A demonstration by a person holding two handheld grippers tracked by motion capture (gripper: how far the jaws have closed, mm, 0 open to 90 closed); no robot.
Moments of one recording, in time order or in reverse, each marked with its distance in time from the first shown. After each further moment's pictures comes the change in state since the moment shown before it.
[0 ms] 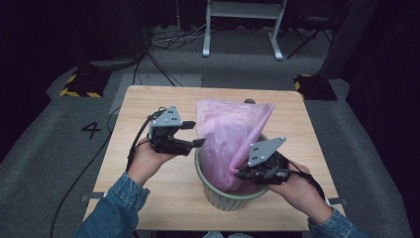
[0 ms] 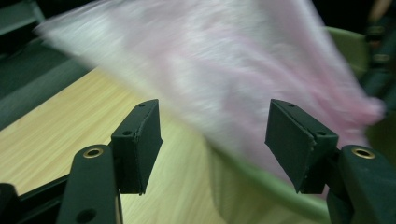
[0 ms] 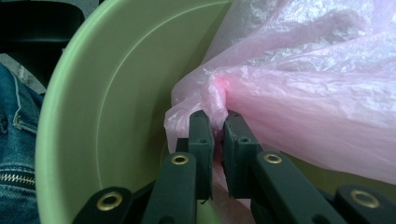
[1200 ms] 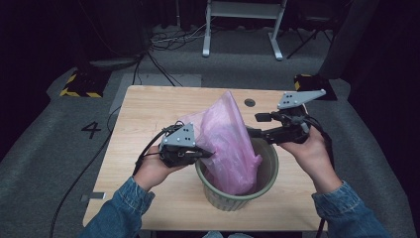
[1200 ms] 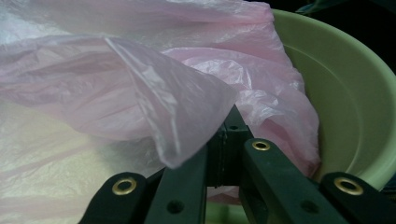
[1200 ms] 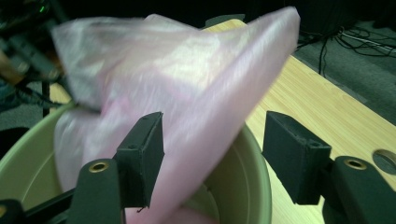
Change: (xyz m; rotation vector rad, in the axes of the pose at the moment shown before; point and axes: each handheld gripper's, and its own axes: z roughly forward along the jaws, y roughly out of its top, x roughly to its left) left arm -0.041 -0.001 0.012 0.030 -0.218 0.212; right arm -0.080 0.013 -0.057 -0.258 -0.161 0.295
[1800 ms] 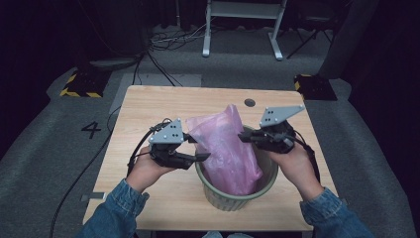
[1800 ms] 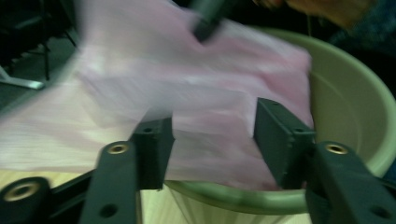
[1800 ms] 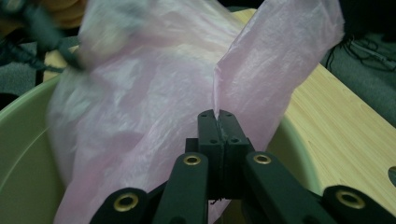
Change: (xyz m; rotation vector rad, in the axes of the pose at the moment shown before) left arm 0.005 -0.006 -0.025 -0.115 0.071 -0.049; right arm 0.030 -0.017 0.026 0.038 0.008 -0.148
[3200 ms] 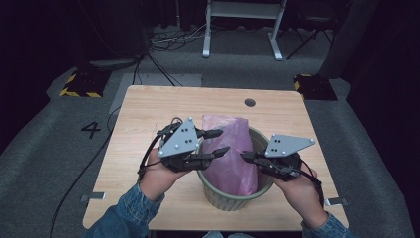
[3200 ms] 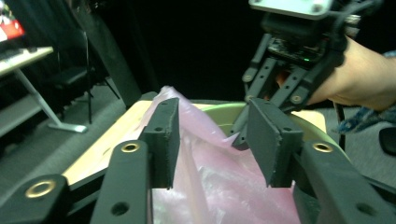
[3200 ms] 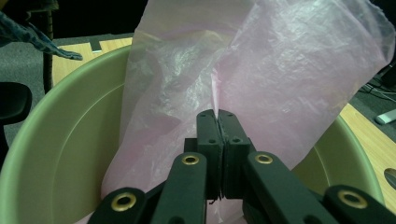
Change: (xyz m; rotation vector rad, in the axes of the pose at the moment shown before) left arm -0.056 0.060 0.003 -0.097 0.107 0.151; right arm 0.048 -0.027 -0.015 -0.069 -0.061 -0.055
